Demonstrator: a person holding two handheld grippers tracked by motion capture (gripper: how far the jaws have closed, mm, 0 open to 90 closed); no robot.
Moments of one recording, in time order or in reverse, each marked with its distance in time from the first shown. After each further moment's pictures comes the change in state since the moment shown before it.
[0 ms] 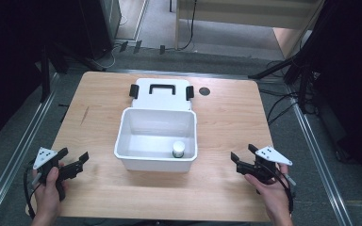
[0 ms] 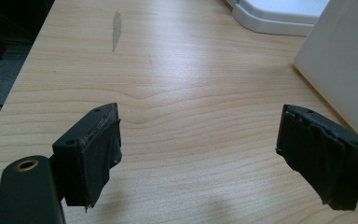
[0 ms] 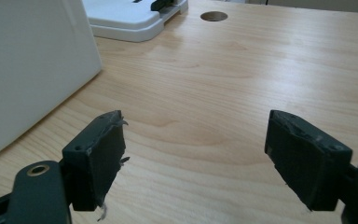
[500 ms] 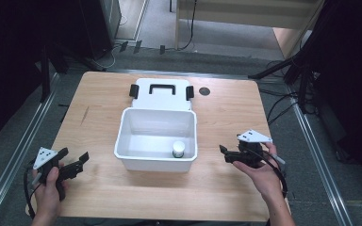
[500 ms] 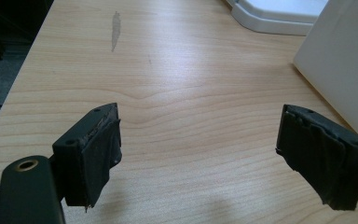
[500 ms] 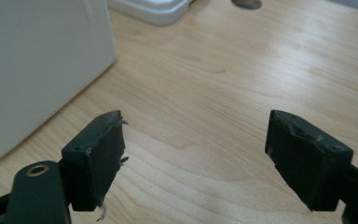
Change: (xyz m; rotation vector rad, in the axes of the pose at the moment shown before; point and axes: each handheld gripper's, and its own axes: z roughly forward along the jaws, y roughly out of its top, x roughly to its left) left arm 0.000 0.000 0.000 -0.001 0.000 0.006; right arm 0.023 0.048 0.032 0.163 0.023 -0.129
